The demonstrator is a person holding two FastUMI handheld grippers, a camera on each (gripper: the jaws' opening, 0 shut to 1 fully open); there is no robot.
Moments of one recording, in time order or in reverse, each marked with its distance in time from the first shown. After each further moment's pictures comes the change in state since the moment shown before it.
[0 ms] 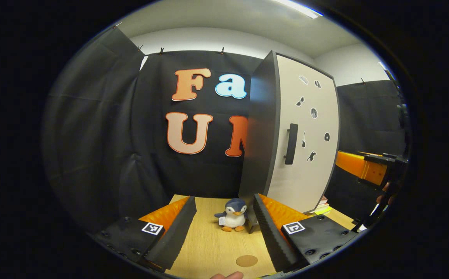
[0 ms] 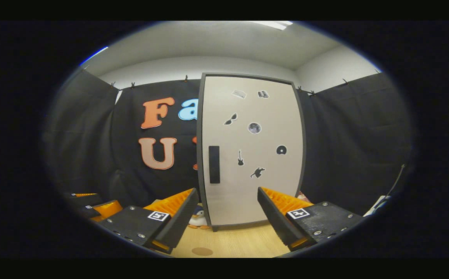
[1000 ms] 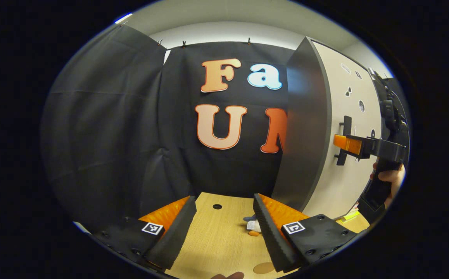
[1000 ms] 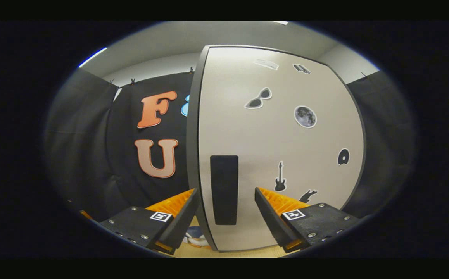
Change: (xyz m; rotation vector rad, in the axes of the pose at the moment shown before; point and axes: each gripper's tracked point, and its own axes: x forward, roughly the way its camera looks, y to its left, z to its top) left arm 0.057 0.061 -0.020 -0.010 0.054 0.240; right arm 0.201 0.019 -0.004 0.008 -0.025 0.086
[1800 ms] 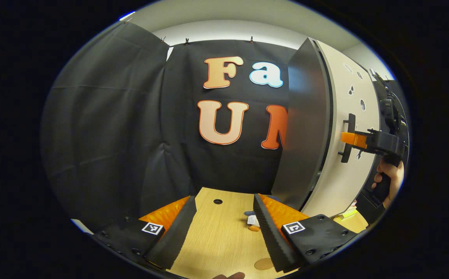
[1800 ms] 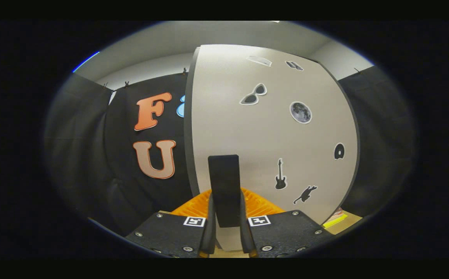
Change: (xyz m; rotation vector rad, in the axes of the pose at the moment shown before) left arm -0.014 0.011 -0.009 -0.009 0.008 -0.027; right arm -0.013 -0.001 0.002 0.063 0.011 -0.042
